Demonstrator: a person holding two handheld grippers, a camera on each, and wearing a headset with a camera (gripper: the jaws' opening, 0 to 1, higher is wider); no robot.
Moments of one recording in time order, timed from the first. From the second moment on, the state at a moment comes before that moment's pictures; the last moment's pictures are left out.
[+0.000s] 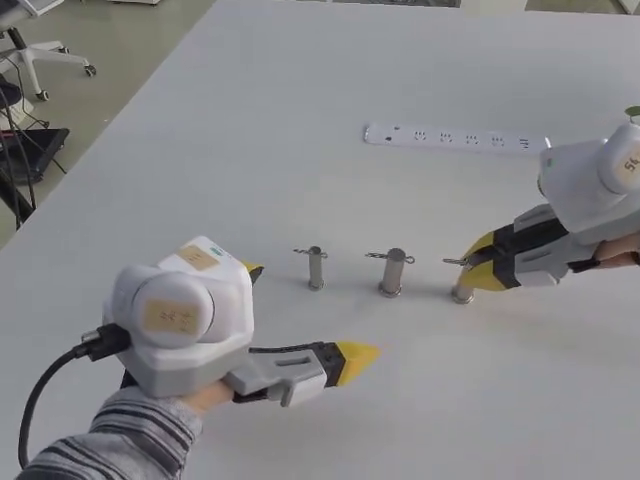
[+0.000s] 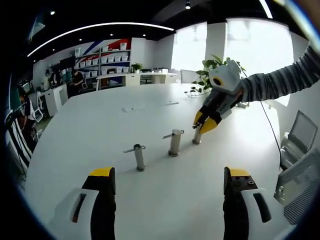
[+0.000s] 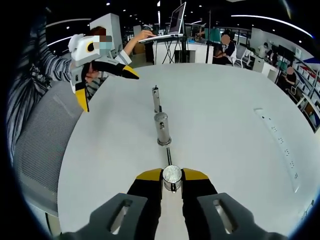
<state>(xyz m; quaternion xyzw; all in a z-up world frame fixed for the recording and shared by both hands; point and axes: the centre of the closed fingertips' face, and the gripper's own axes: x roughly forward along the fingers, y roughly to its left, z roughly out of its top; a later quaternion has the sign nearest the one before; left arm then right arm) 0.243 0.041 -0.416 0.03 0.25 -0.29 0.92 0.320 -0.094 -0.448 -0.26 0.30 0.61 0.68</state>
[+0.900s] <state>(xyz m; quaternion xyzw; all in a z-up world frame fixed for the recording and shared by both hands) 0.255 0.052 -0.403 0.00 0.25 -0.29 0.92 0.300 -0.119 -0.407 -0.15 0.30 0.47 0.82</state>
